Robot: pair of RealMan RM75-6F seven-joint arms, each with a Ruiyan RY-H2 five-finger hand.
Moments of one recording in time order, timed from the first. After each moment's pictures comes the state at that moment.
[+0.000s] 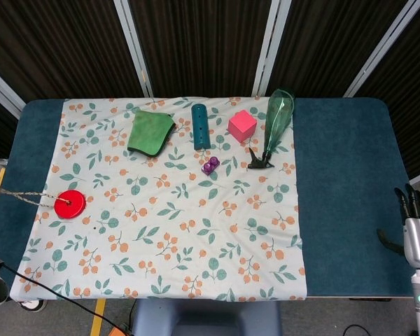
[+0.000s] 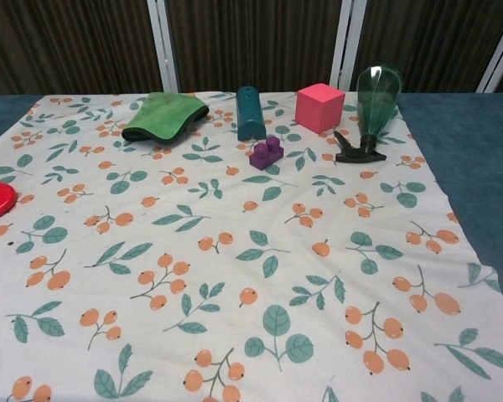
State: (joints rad) left arm -0.50 -1.21 -0.21 -1.31 0.77 1.39 0.40; right arm 0.08 -1.18 0.14 -1.52 -1.35 1.47 -0.10
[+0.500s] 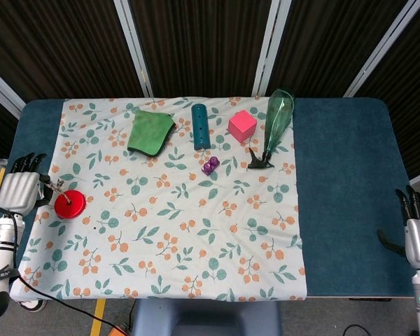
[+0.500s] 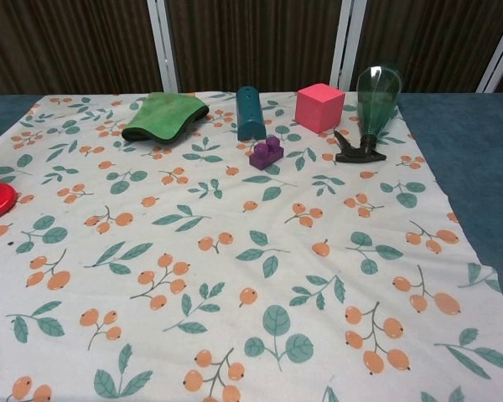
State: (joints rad) left arm -0.52 -1.16 -0.12 -1.41 1.11 1.11 0.14; right arm 0.08 -1.18 0.14 -1.50 -1.34 1.45 -0.06
